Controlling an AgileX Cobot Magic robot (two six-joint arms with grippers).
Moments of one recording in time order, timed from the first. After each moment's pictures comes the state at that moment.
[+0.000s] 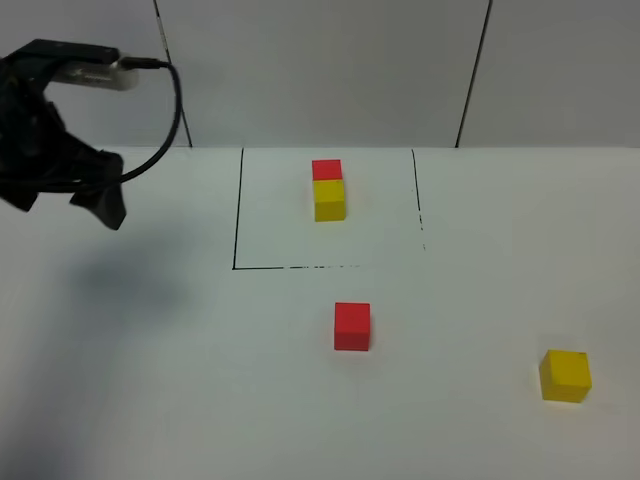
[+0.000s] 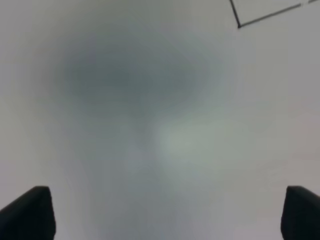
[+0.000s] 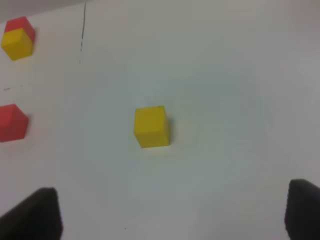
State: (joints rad) left arm -0.09 1.76 -1.57 -0.08 1.18 0.22; right arm 0.00 -0.01 -0.49 0.04 1.06 0.06
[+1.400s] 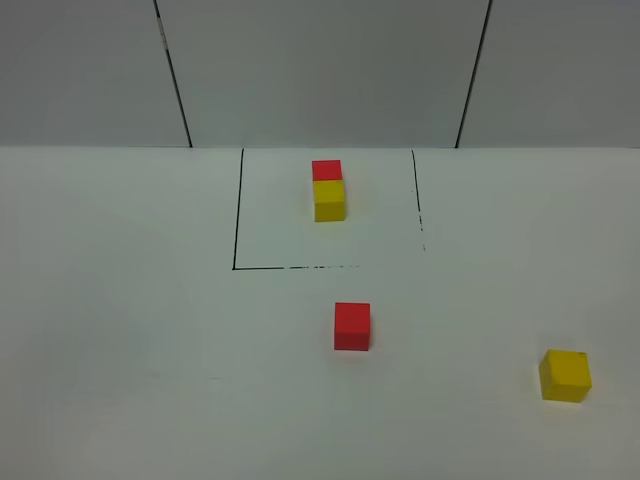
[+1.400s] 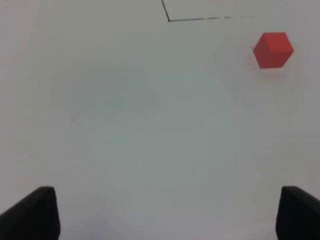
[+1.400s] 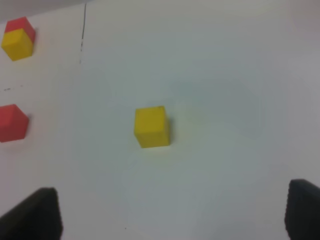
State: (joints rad) left arm -0.09 0.08 -0.52 -0.18 1.05 0.08; right arm 0.00 -0.01 -0.49 0.04 1.06 0.06
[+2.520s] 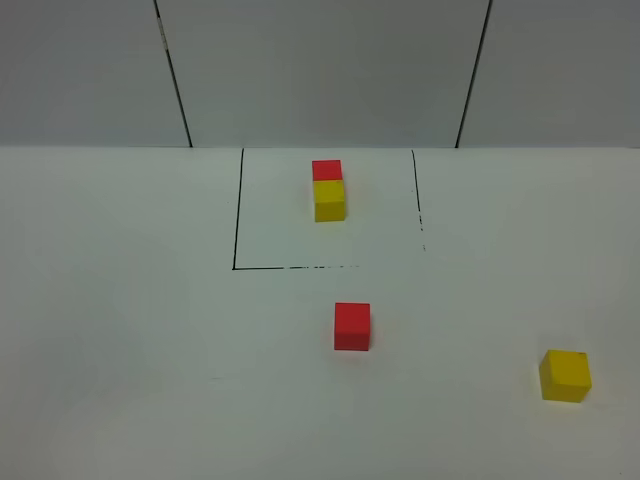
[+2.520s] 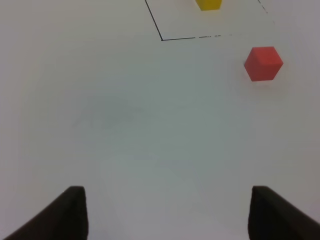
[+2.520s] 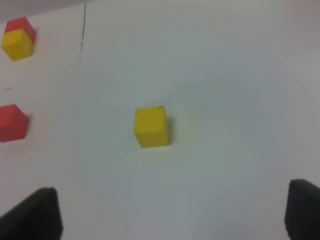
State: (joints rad) left arm -0.09 -0.01 -0.50 -0.19 1.07 0.08; right arm 0.00 -0.01 -0.49 0.04 1.06 0.06
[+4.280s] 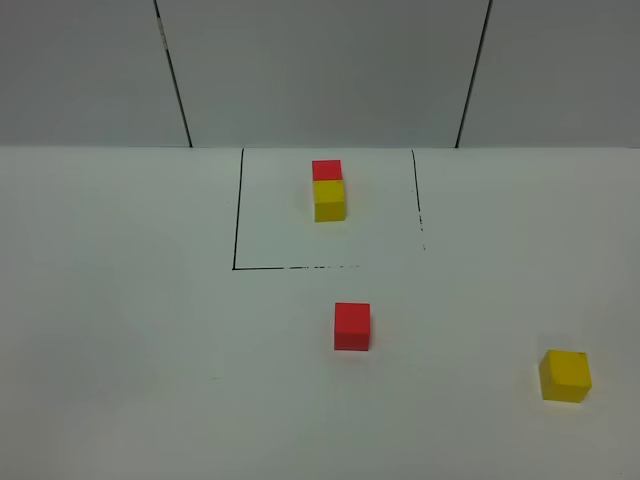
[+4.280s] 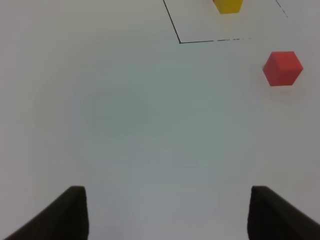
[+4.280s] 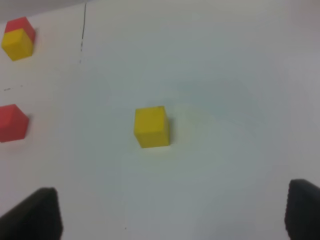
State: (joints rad) left arm -0.02 -0.01 -0.50 -0.19 1.07 0.11; right arm 0.00 -0.01 -0.49 0.04 1.06 0.06
